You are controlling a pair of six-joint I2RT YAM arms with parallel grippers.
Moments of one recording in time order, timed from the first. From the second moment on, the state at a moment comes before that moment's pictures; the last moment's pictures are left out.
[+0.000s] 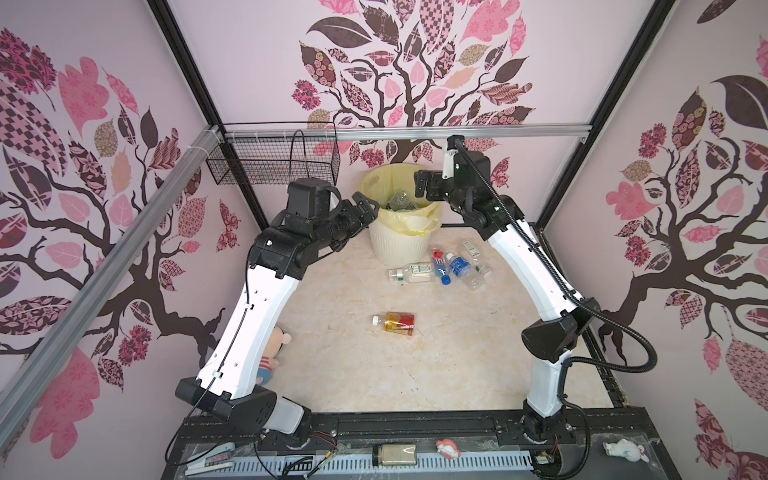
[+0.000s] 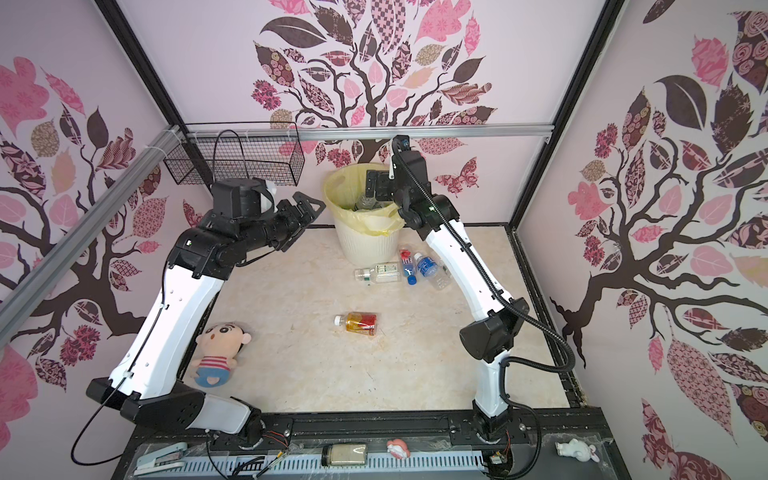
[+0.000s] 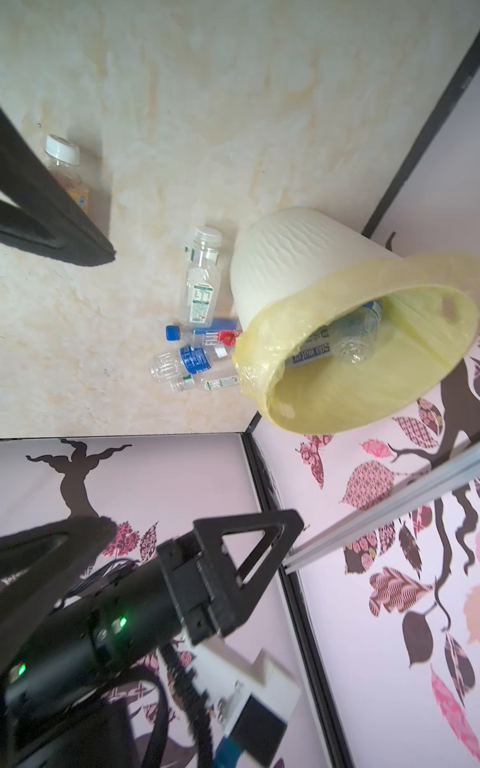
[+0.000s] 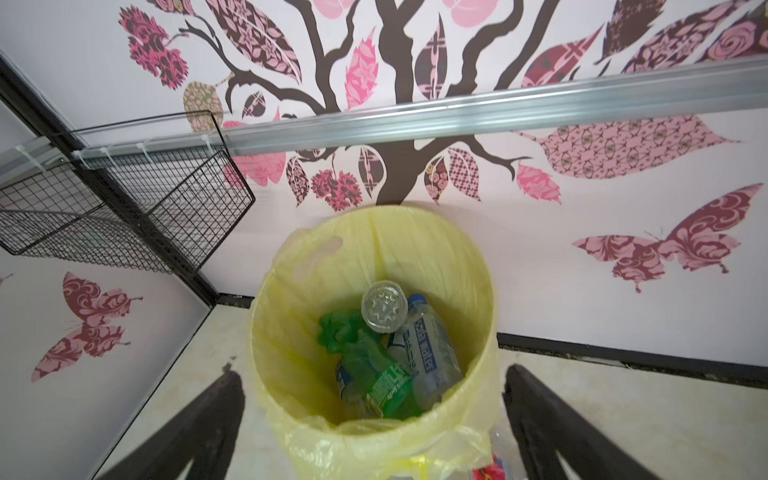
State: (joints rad) left arm -0.39 1.46 1.88 -0.91 0.14 -0.91; right arm 0.52 1.91 2.26 -0.61 0.20 0.26
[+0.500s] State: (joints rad) left arm -0.41 1.34 1.56 -0.95 0.16 -0.99; right arm 0.68 1.48 1.39 -0.54 0.16 0.29
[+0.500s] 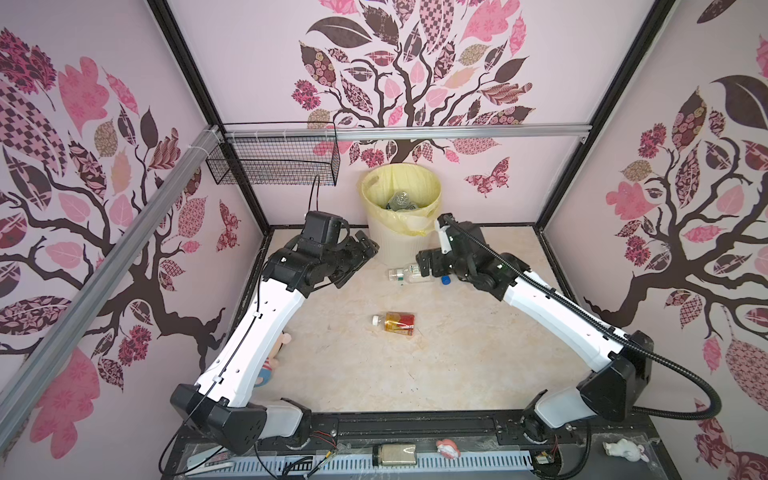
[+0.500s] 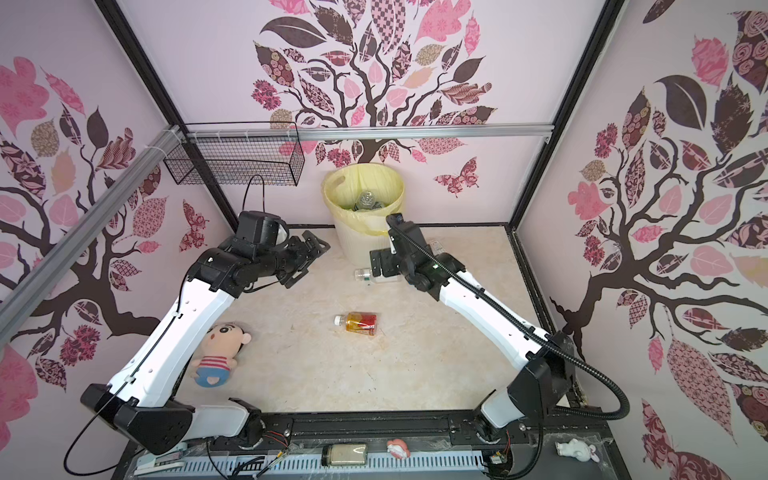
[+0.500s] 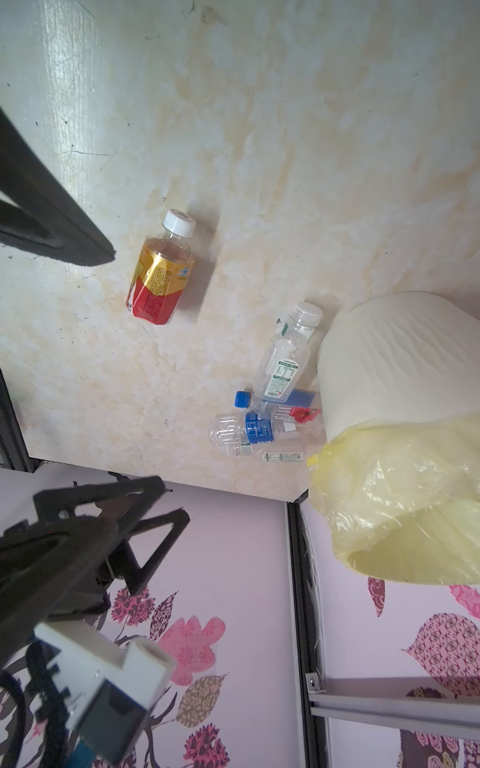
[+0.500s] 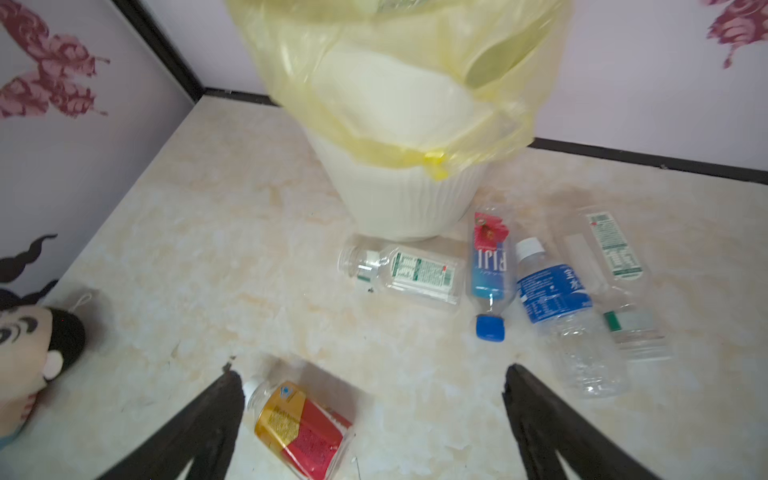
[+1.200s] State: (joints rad) left arm -0.42 1.24 1.23 -0.87 0.19 -0.95; right arm 0.77 1.61 1.08 -0.37 -0.03 0.27
